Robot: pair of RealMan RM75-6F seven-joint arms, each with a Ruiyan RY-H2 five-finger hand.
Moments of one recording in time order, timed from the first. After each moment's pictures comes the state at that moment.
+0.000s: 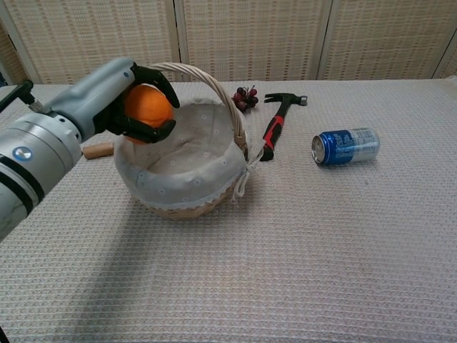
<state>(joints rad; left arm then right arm) -0.57 -1.82 -0.30 -1.74 1.12 1.36 0.54 0.02 -1.02 0.06 -1.60 -1.53 1.52 0.24</state>
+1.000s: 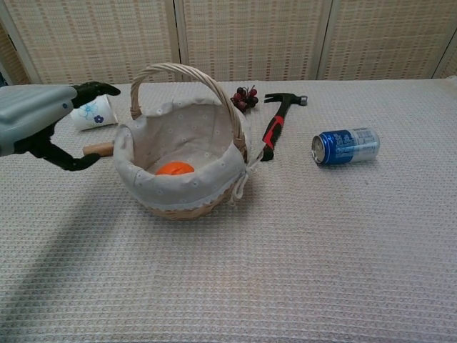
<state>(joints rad) -0.52 -1.48 -0.12 -1.73 1.18 1.30 0.58 0.03 -1.02 0.06 -1.61 -1.52 1.51 0.23</state>
